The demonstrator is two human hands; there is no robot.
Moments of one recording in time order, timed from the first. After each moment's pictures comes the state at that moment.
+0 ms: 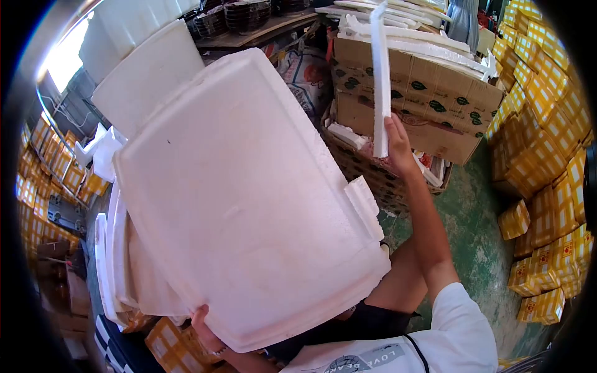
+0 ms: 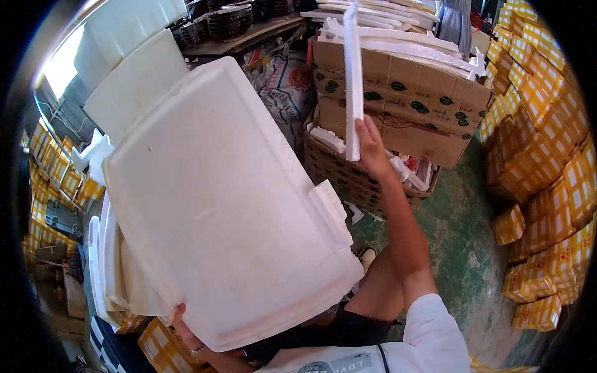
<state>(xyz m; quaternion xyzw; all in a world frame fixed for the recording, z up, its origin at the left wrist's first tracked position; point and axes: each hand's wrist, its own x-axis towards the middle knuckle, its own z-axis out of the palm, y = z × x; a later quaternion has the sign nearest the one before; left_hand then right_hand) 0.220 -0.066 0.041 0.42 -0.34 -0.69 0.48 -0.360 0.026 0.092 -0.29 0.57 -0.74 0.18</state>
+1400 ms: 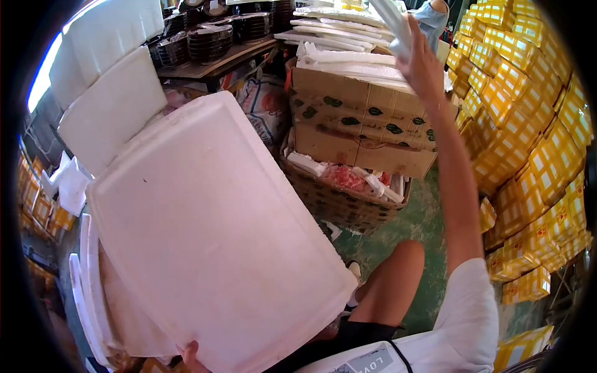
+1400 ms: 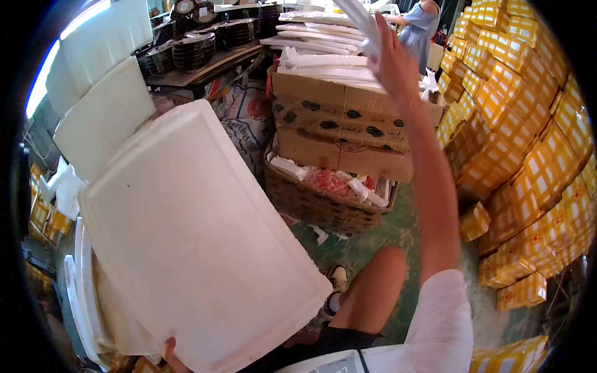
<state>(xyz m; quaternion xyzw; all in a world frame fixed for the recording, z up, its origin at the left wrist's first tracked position) 0.256 -0.096 -0.004 0.42 -0.38 -0.73 0.38 -0.448 0.067 0.349 -0.40 0.75 -0.19 -0.49</state>
